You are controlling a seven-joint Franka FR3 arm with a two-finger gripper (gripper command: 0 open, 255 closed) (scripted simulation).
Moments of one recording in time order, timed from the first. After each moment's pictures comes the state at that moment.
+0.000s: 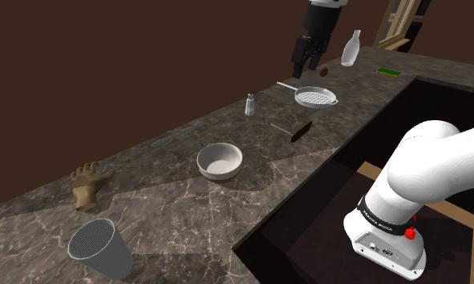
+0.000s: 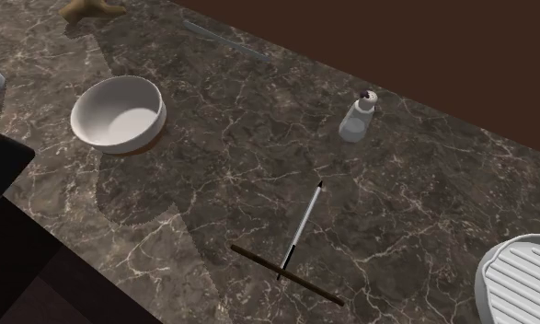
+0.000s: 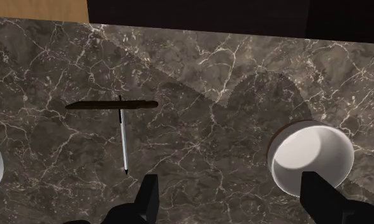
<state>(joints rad) -0.02 -0.78 -0.01 -2.35 0.02 1.67 -0.06</state>
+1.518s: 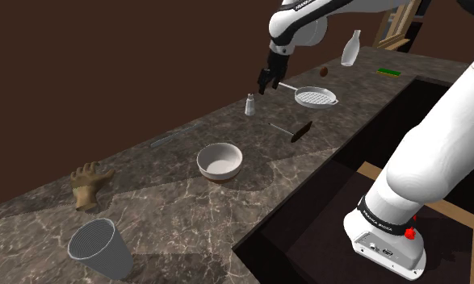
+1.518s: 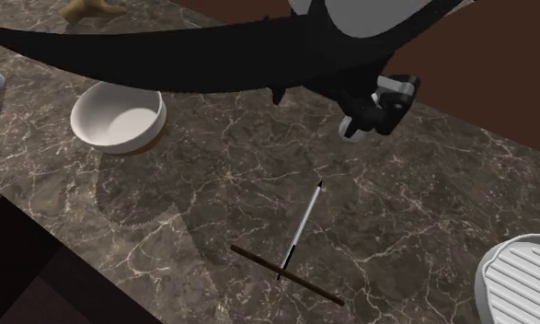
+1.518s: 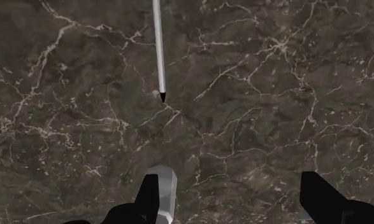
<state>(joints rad) -0.03 -0.12 -0.23 -2.22 0.13 2.26 -0.34</state>
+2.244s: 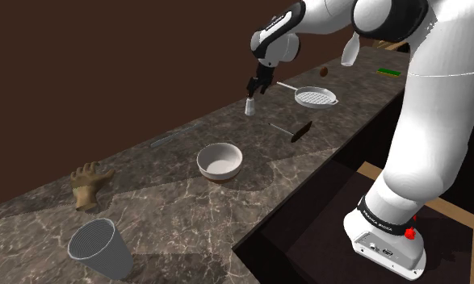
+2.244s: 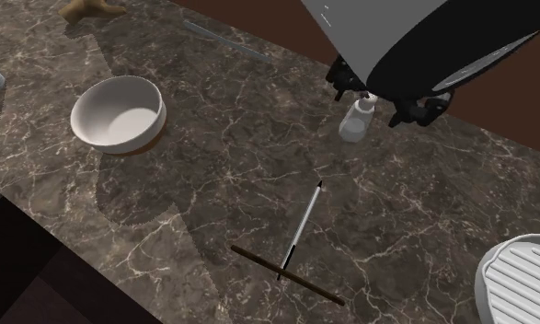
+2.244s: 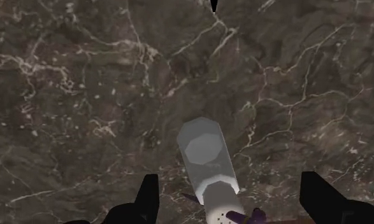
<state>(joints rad) -0.09 0.30 -0.24 -1.90 0.36 2.36 -0.53</state>
